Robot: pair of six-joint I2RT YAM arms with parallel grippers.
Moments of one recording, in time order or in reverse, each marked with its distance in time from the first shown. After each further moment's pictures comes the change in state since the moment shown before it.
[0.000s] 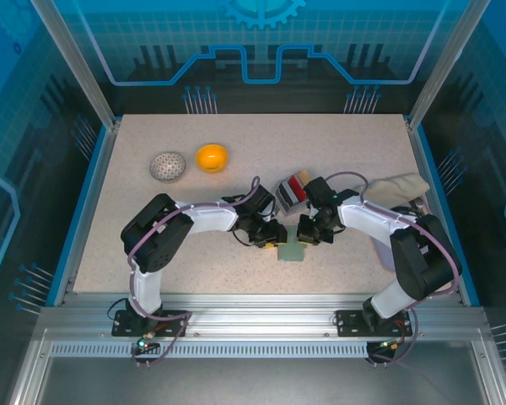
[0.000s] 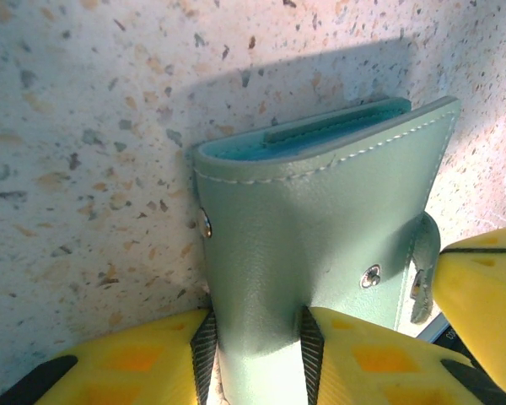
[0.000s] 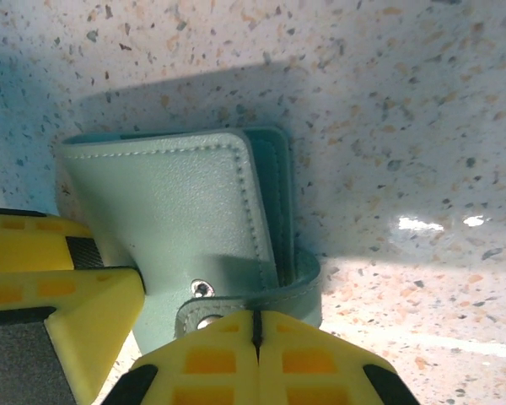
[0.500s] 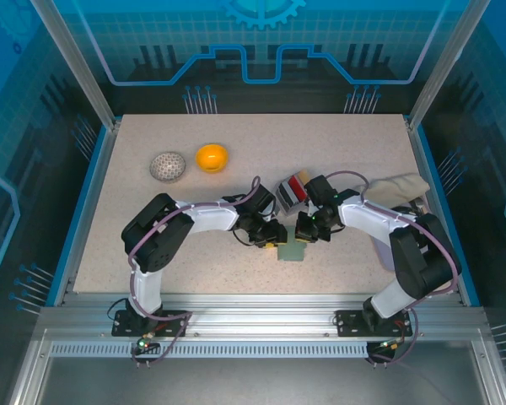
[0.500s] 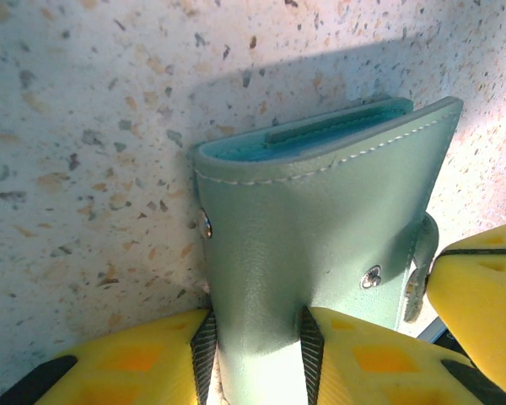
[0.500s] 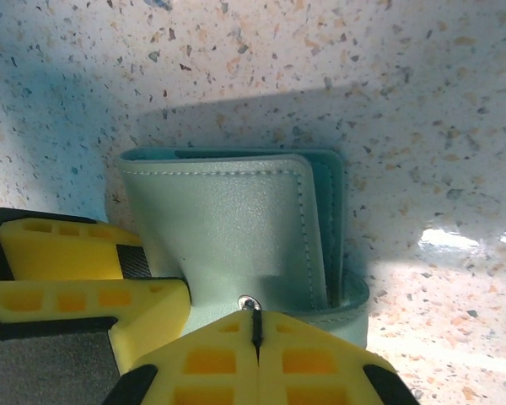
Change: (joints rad) left arm -0.001 0.003 0.009 -0.012 0.000 0.001; right arm -0.007 0.011 -0.004 0.065 -0.061 0.001
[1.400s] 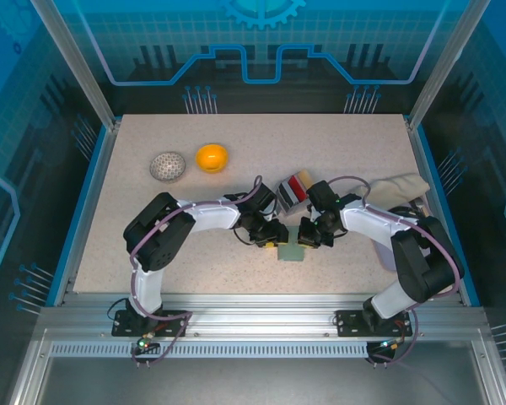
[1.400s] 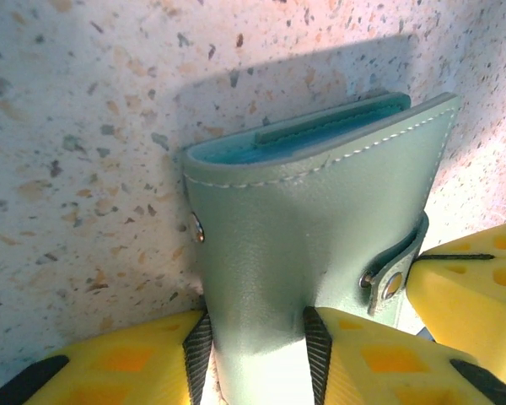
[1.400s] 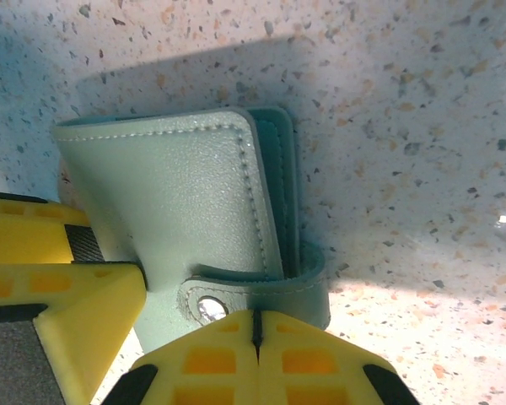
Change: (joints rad) left arm 0.000 0.017 0.033 -0.041 0.012 0.031; right arm -0.002 -0.029 -0.056 0.000 0.010 0.007
